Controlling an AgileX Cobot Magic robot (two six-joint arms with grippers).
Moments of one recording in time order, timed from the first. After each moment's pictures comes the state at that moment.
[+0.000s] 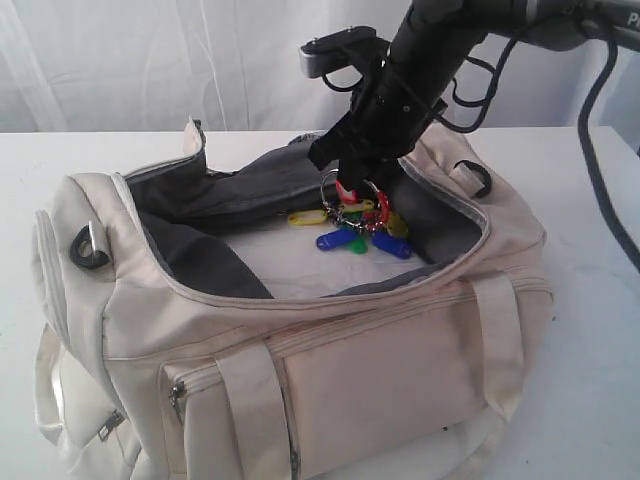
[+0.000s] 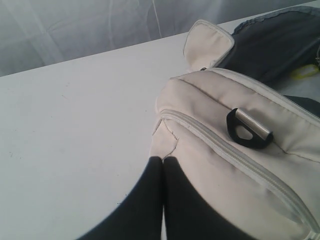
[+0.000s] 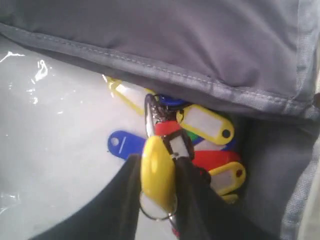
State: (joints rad) left arm -0.16 0.47 -0.56 -0.07 0.58 0.19; right arm 0.57 2.00 -1.80 0.21 1.07 -0.34
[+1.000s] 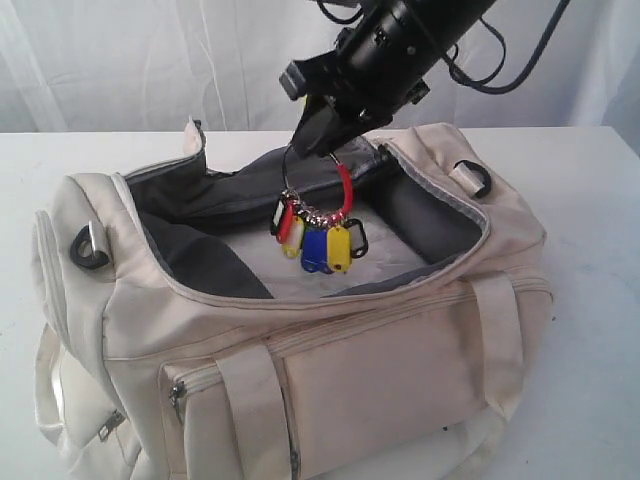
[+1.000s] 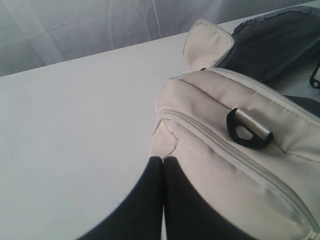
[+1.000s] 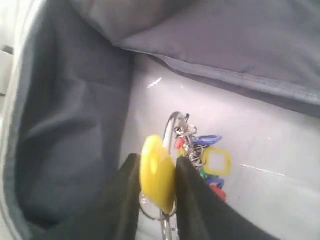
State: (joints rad) left arm -0.16 0.47 -0.56 -0.07 0.58 0.19; right arm 0.54 1.89 -1.82 0.56 1.22 -0.40
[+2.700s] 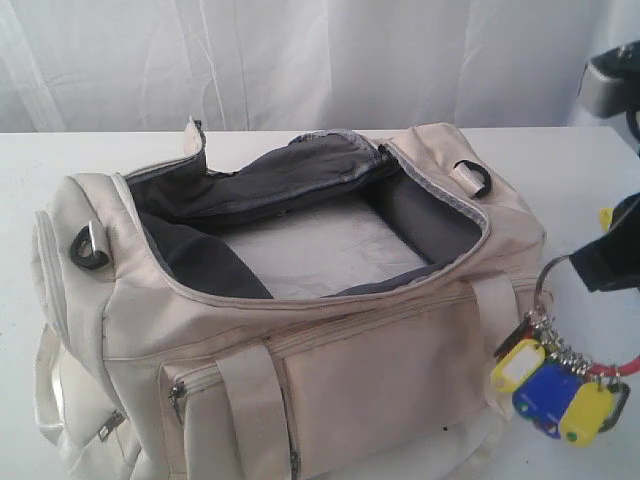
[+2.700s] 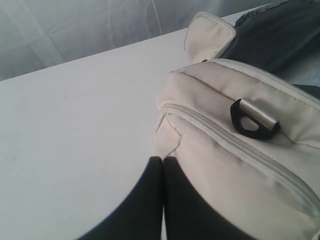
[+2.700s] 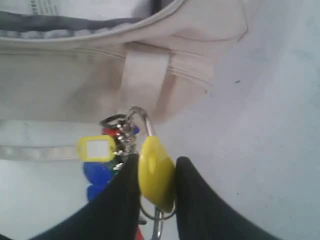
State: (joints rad) left arm -0.16 0.47 -0.52 -0.07 0.53 0.23; right arm 0.44 1.05 -1.00 0.04 1.15 -0.12
